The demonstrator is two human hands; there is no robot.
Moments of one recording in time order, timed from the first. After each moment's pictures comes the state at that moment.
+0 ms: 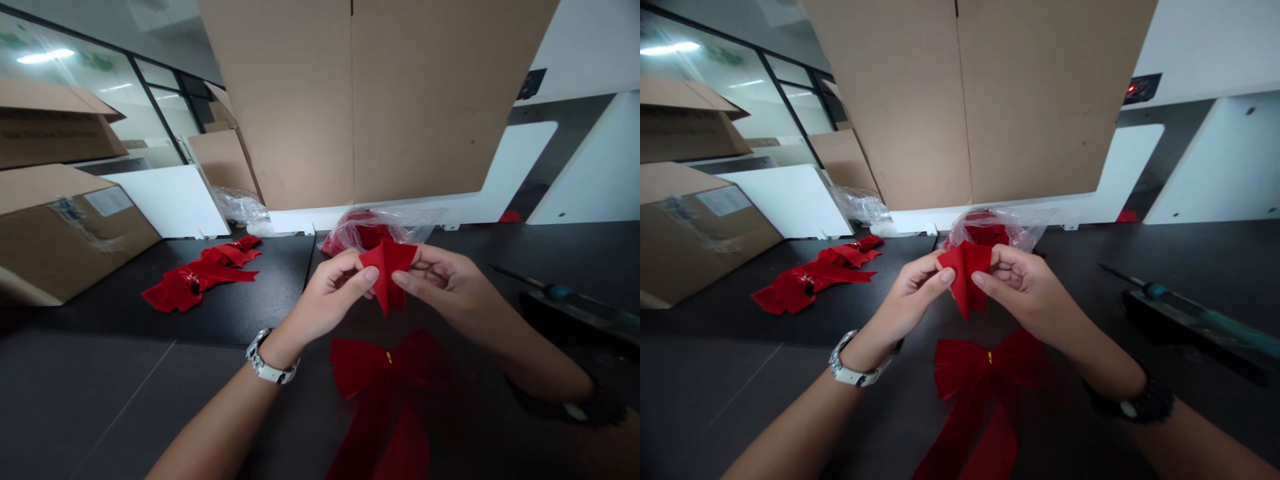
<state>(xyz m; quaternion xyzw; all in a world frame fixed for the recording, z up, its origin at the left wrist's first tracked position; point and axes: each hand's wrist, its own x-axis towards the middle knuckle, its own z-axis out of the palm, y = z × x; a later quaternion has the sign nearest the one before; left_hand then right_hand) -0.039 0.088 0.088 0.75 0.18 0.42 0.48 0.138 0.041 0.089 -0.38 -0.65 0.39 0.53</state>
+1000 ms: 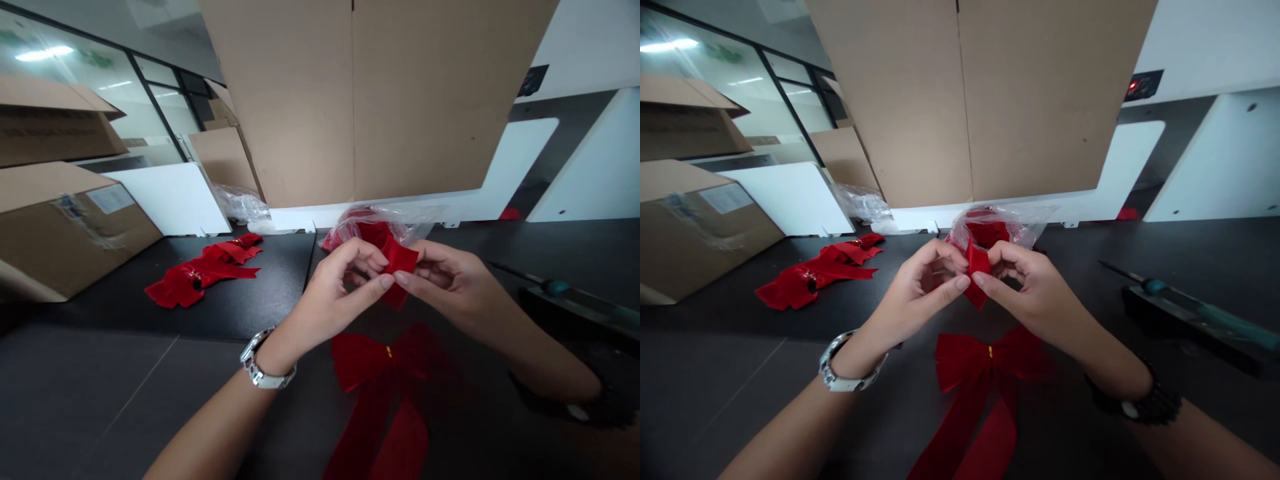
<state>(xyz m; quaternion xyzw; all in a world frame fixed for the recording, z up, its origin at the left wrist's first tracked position) -0.039 0.072 0.096 0.76 0.18 0.42 0.46 0.140 0.032 0.095 -0.41 -0.71 0.29 0.50</state>
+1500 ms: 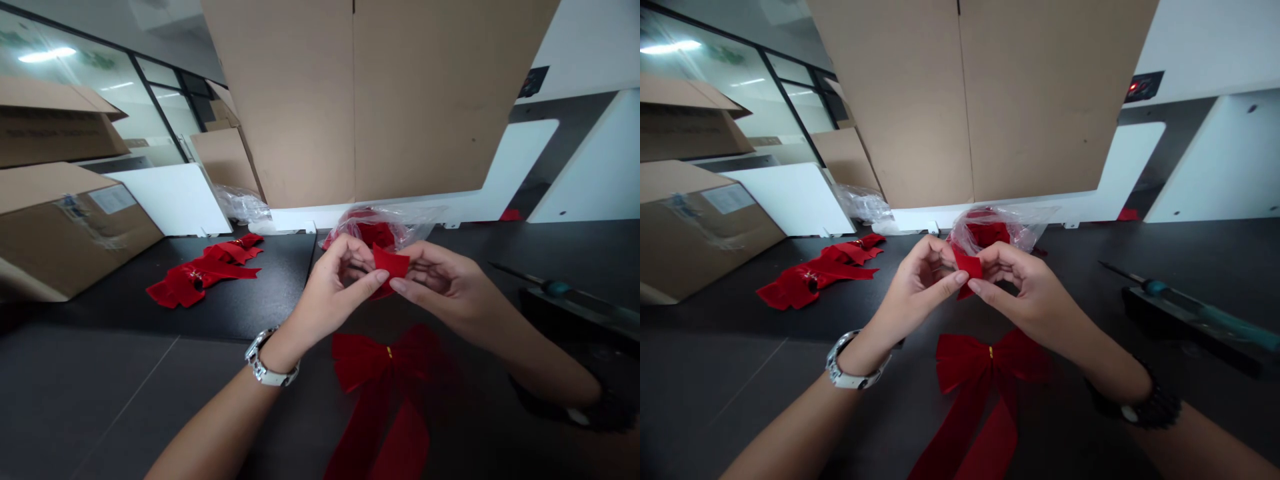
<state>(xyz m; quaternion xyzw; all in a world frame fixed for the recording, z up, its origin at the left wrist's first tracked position) -0.034 0.082 0.086 0.72 0.18 0.46 0.49 0.135 0.030 0.095 -0.38 -0.71 0.29 0.52</state>
